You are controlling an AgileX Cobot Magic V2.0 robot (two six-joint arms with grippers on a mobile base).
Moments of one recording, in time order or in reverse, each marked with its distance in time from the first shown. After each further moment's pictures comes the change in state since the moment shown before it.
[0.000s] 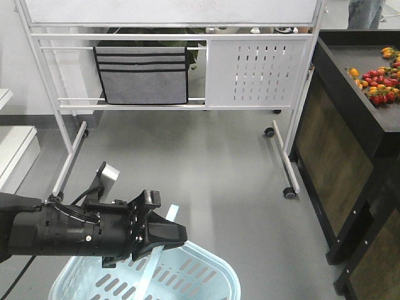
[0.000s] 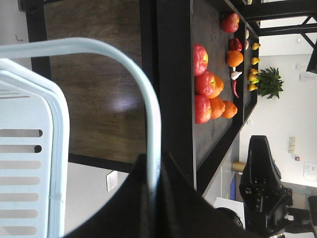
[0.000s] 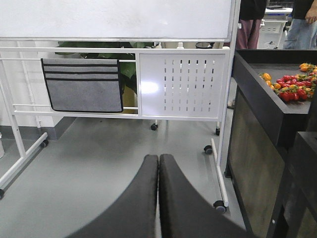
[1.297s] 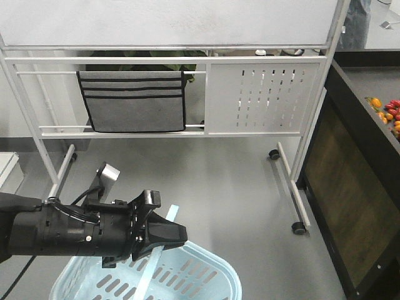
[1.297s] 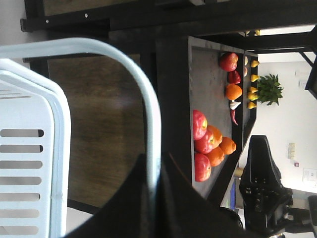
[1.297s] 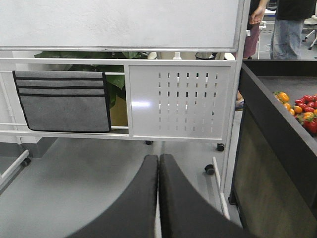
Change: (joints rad) left arm 0.000 0.000 0.000 0.000 0.000 0.000; right arm 0.000 0.000 0.000 0.000 0.000 0.000
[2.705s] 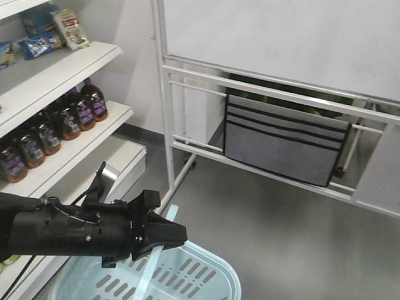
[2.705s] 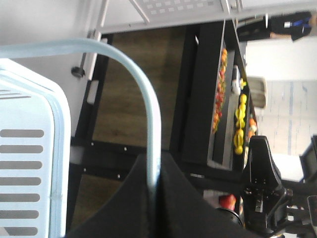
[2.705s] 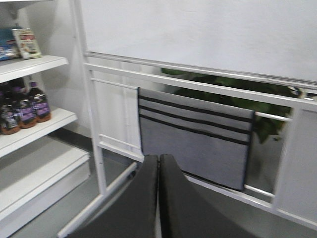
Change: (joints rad) left arm 0.000 0.000 0.000 0.000 0.000 0.000; right arm 0.000 0.000 0.000 0.000 0.000 0.000
